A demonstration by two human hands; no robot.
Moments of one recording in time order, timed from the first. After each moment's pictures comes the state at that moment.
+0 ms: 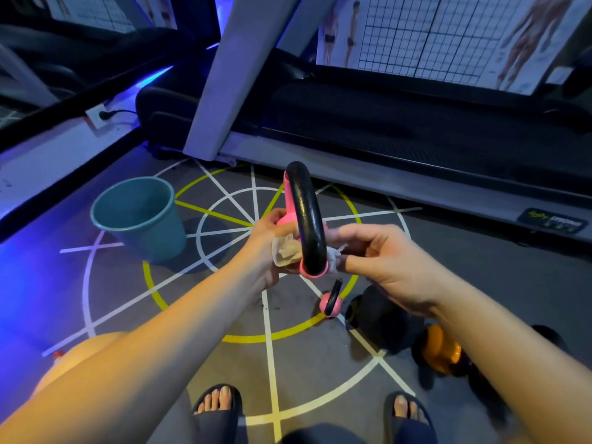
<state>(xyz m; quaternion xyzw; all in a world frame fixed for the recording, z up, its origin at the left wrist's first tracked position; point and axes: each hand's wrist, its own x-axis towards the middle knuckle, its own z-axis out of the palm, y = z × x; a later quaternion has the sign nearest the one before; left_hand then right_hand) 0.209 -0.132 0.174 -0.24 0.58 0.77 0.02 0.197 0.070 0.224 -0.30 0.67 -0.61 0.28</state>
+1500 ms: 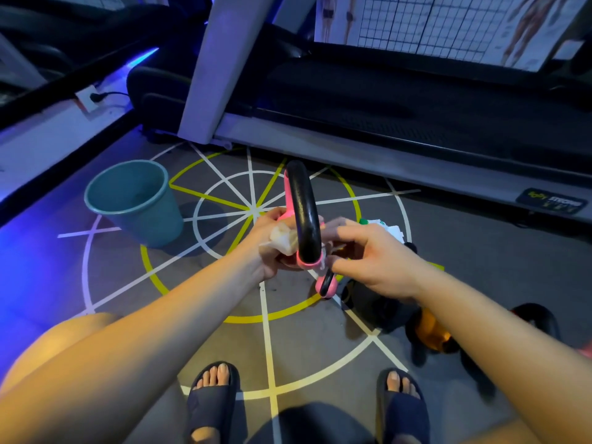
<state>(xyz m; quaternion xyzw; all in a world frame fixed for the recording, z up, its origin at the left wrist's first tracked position) 0.222 -0.109 0.167 -0.29 0.54 0.79 0.06 0.192 0.083 0.187 -0.35 0.77 -0.48 0.24</state>
